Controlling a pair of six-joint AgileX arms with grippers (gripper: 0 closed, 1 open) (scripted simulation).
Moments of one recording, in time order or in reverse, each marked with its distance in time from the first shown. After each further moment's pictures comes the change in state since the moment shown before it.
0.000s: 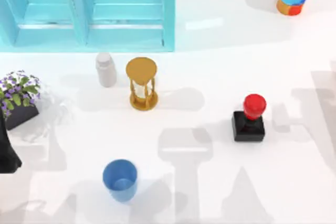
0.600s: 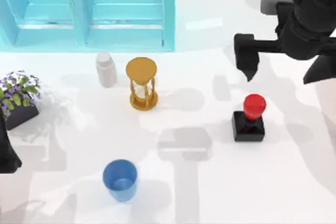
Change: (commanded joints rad) left arm 0.000 0.000 0.000 0.000 0.000 0.000; right arm 0.214 0.962 0.816 -0.585 0.000 0.218
